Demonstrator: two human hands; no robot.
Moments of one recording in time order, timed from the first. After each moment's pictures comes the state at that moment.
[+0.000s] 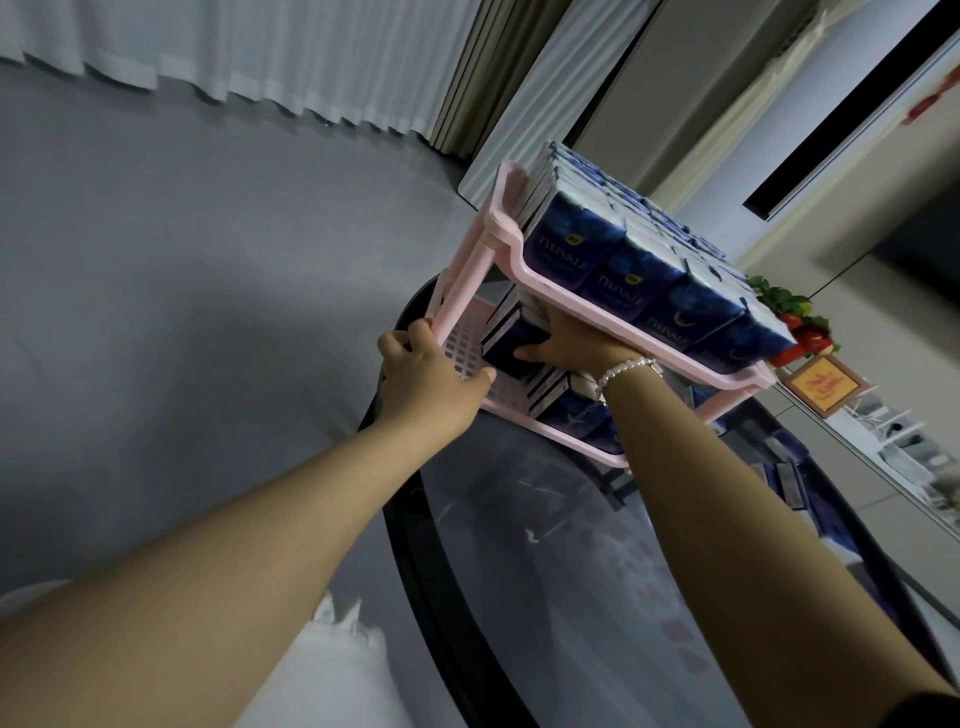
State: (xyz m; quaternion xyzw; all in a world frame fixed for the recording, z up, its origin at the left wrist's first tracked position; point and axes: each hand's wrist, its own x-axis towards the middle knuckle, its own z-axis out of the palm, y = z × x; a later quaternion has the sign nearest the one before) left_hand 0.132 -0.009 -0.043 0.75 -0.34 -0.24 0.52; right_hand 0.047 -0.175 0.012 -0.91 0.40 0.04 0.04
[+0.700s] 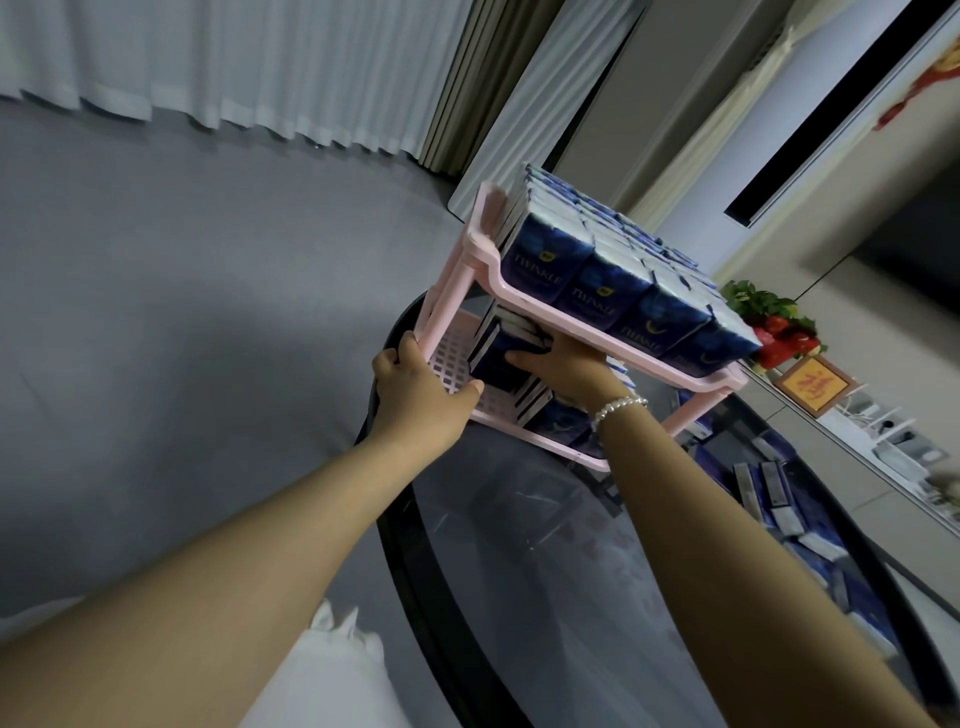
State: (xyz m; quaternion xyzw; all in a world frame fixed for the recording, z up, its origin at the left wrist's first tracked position) left_hand 0.130 -0.006 -0.042 0.74 -0.33 -0.26 0.53; right_hand 0.029 -0.149 0.011 -0.86 0.49 -0.09 0.11
